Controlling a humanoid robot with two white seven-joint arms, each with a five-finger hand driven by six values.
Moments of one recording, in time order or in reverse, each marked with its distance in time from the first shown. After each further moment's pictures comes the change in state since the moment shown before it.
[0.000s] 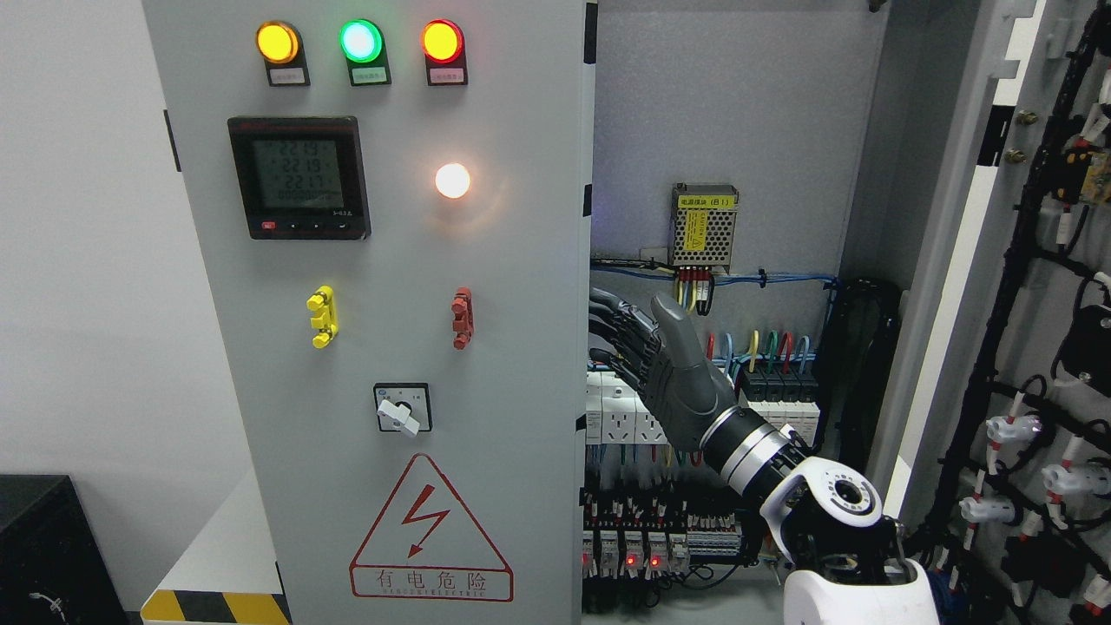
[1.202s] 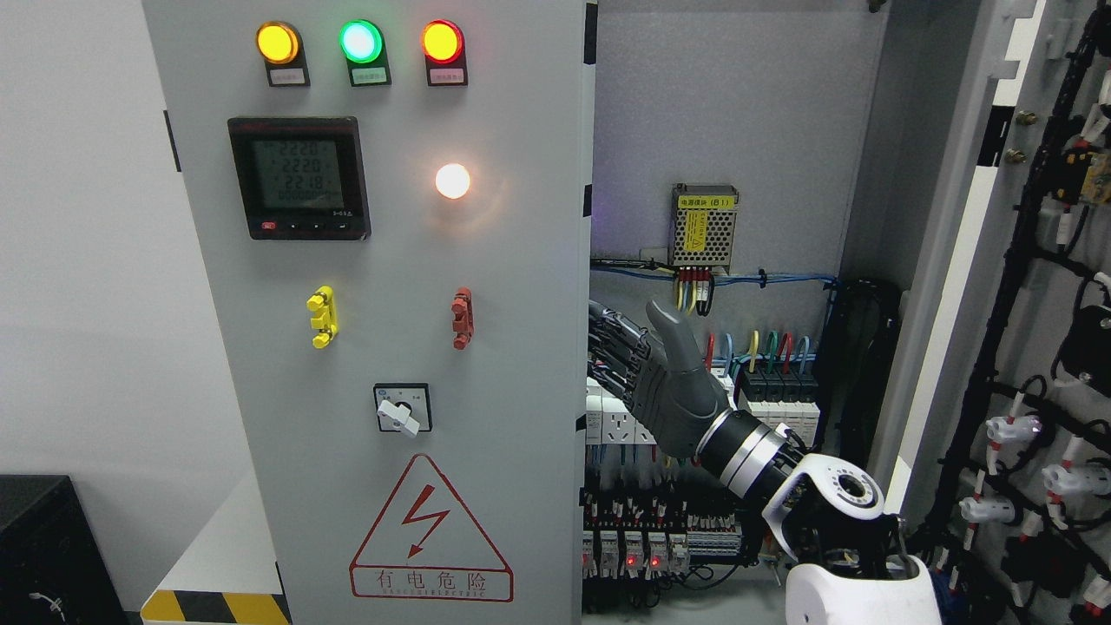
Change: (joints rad) left arm 0.000 0.000 0.000 0.000 0.000 0.000 0.000; right arm -0.013 0.003 -0.015 0.010 -0.044 0.043 0.116
